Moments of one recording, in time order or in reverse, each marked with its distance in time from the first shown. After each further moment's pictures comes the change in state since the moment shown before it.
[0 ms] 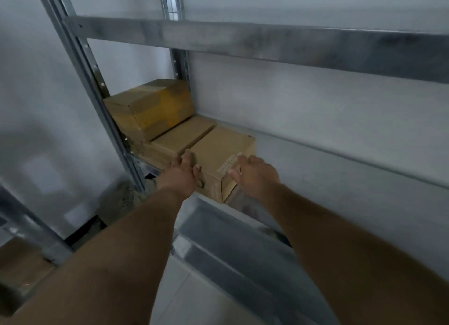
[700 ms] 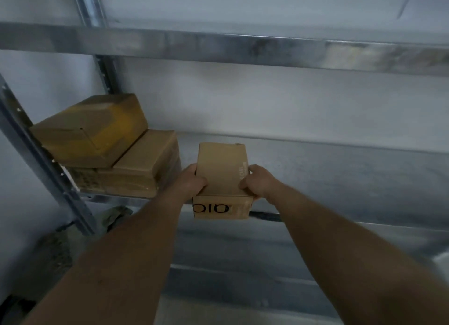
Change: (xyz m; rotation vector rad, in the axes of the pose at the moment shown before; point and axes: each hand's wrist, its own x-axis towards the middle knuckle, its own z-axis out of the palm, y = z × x) left_hand 0.025 0.013 -0.001 -0.707 -0.498 0.235; right_hand -0.047 -0.025 -0.005 0.841 0.034 0.743
